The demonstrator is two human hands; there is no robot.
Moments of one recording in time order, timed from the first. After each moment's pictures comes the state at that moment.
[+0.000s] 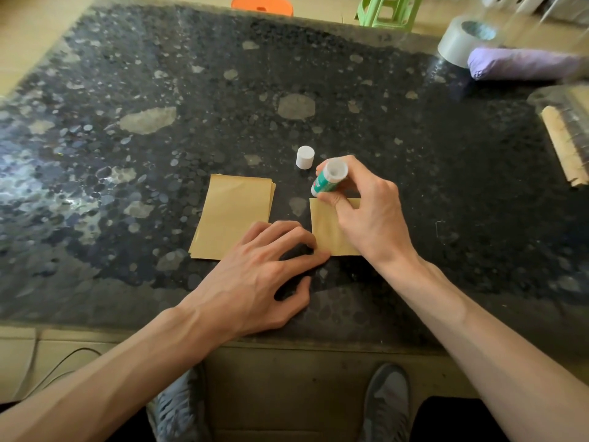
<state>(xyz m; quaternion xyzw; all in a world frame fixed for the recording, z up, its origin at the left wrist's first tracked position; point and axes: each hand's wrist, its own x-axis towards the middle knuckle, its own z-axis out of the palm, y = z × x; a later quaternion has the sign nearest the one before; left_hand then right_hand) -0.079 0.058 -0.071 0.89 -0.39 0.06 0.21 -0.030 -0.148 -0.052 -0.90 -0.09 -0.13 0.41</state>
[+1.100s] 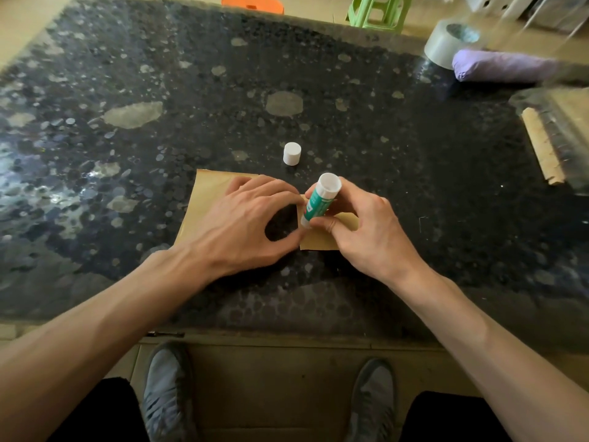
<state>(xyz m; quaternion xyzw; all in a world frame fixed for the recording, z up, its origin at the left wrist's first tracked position) -0.026 0.049 -0.060 0.92 -0.31 0.05 0.21 -0.056 -0.167 -0.041 -0.92 -0.09 0.01 0.39</state>
